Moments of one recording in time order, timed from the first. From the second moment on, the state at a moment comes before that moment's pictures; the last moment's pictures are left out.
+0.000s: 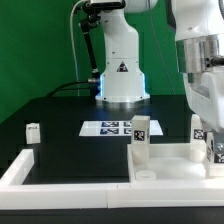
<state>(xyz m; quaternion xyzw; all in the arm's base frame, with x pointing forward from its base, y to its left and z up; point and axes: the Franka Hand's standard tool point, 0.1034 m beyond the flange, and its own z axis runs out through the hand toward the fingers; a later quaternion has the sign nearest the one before) 0.627 0.114 0.076 -0.72 0.69 -0.01 0.08</state>
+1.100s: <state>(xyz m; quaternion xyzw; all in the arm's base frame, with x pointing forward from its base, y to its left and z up) 0.632 0.122 0.077 -0.97 0.21 -0.07 0.03</state>
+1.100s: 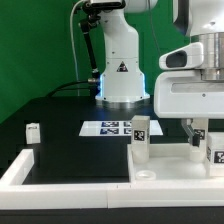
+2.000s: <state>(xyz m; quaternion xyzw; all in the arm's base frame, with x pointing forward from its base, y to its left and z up) 0.628 0.113 0.074 -0.79 0.61 -0.03 0.05</state>
